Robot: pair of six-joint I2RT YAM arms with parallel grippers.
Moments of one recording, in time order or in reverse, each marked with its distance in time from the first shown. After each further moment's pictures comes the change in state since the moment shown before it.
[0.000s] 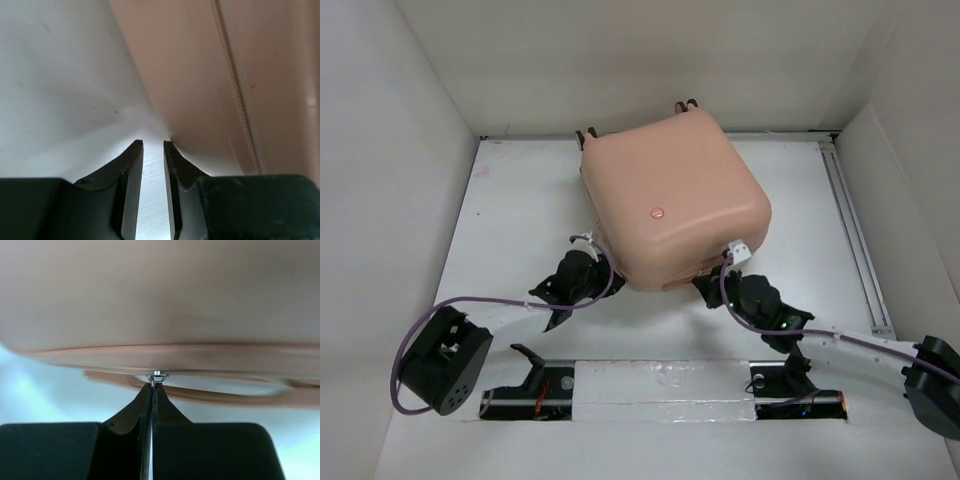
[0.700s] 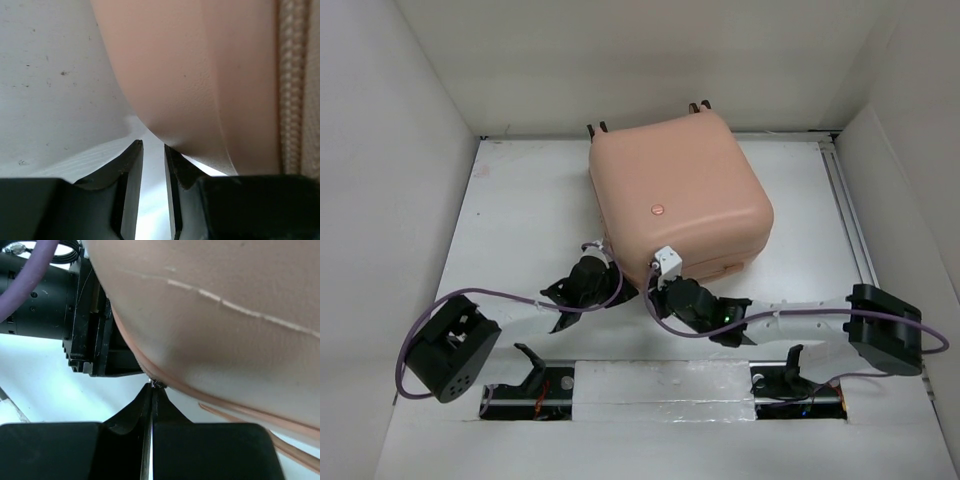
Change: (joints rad) left arm -0.153 0.093 0.023 0.000 -0.011 -0.168; right arm 0.412 0.488 0.408 -0.097 0.234 -0.055
